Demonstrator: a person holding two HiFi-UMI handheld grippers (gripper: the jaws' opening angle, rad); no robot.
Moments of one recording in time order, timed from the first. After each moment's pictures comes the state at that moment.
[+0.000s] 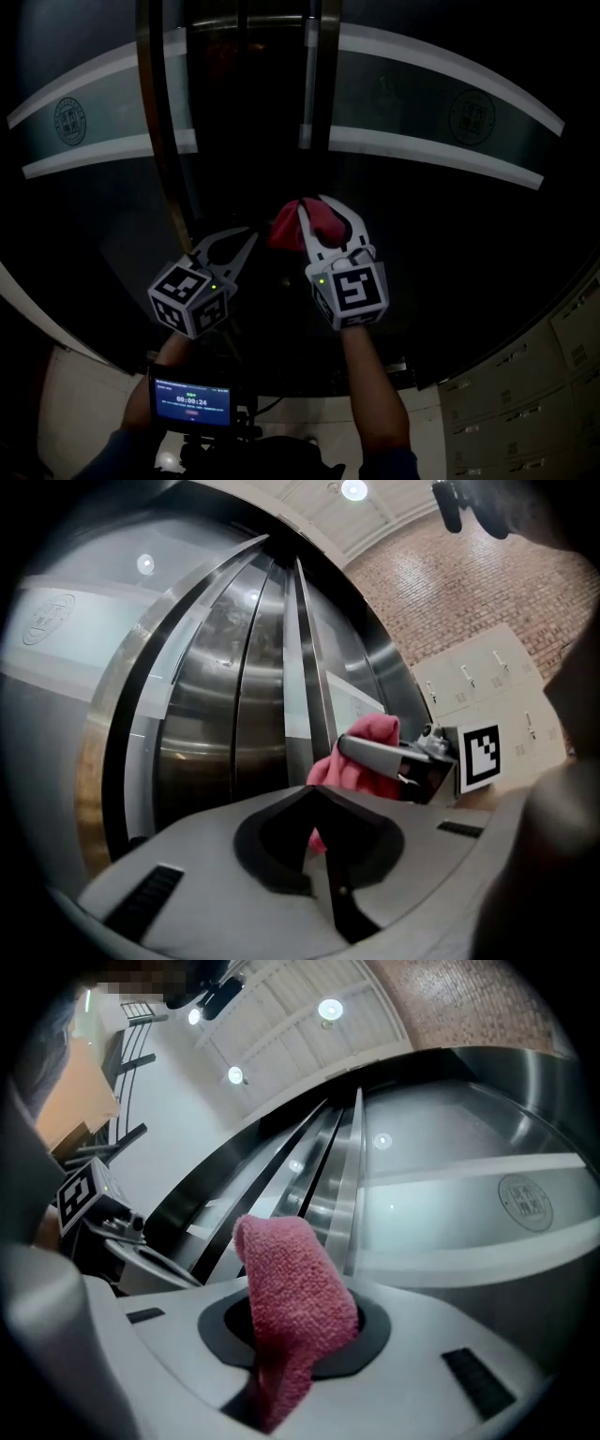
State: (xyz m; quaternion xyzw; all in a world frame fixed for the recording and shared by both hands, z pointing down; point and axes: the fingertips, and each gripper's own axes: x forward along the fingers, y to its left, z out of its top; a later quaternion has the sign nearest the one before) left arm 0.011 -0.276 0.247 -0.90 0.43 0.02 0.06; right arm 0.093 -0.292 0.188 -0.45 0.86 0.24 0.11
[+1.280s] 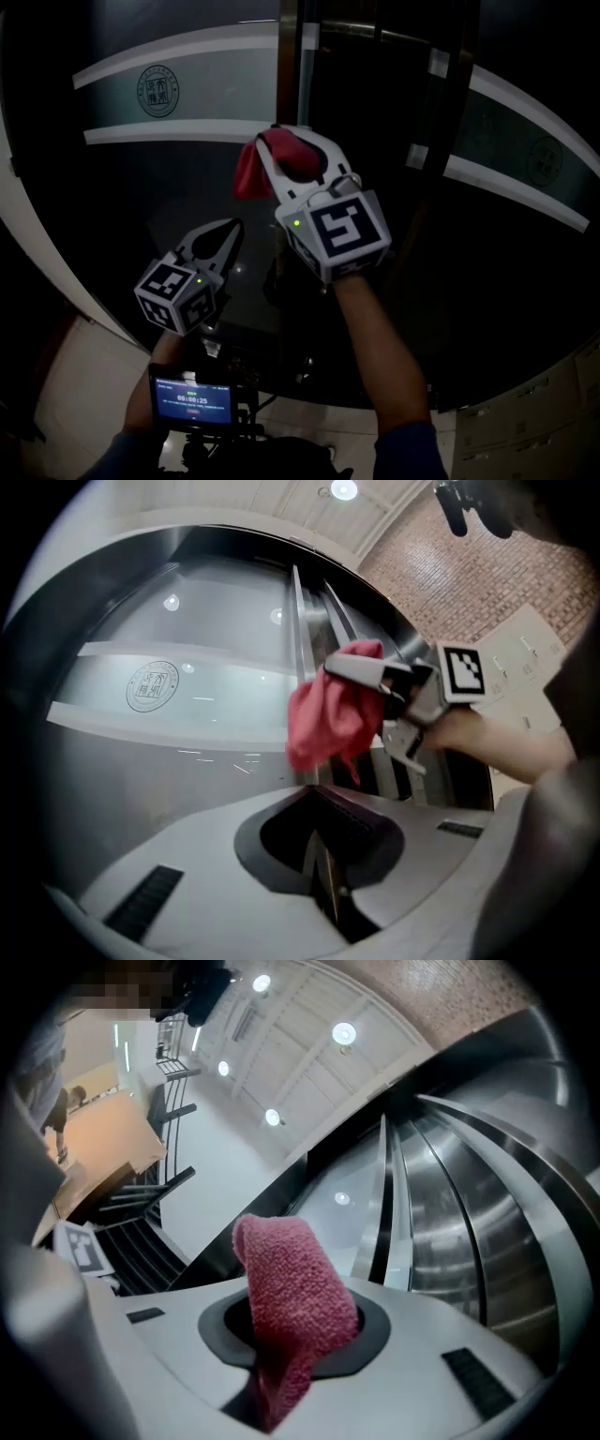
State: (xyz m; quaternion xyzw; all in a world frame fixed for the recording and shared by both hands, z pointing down) left arm -0.198 -0.231 0.228 -0.83 0.55 0.03 0.08; right arm -0.151 -0.230 0.071 -0.26 0.91 0.28 0.15
